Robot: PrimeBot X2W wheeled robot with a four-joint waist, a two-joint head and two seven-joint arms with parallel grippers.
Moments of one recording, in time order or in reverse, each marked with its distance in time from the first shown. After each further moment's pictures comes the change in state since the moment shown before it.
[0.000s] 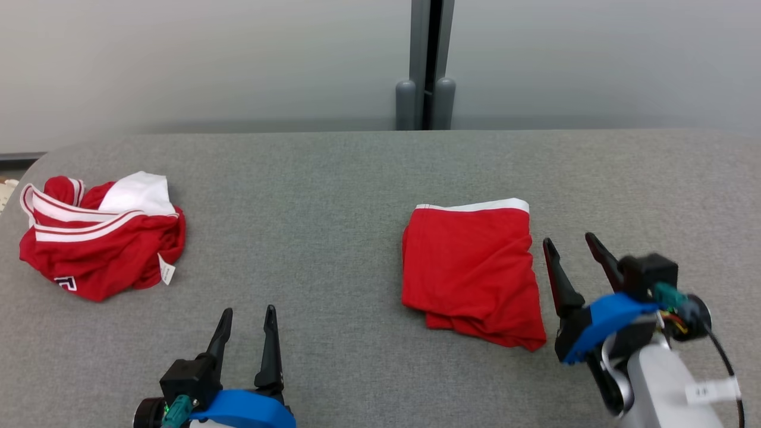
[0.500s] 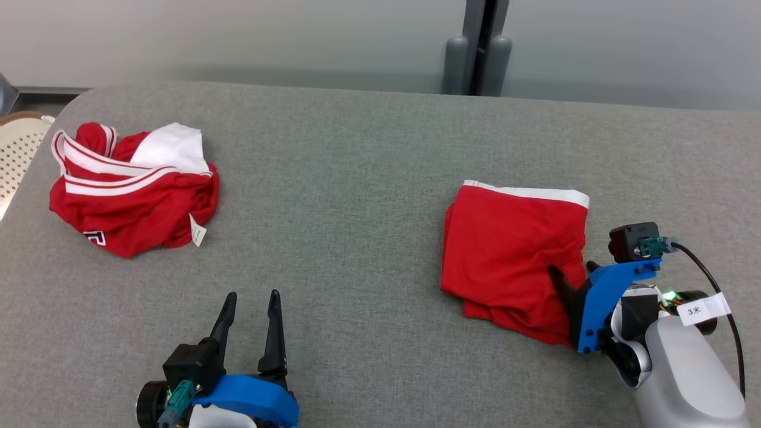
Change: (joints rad) left arm -0.049 -0.012 0.004 0.017 0.018 -0.019 0.000; right arm -0.148 -0.070 0.015 0.156 0.077 0.000 0.471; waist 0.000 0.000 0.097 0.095
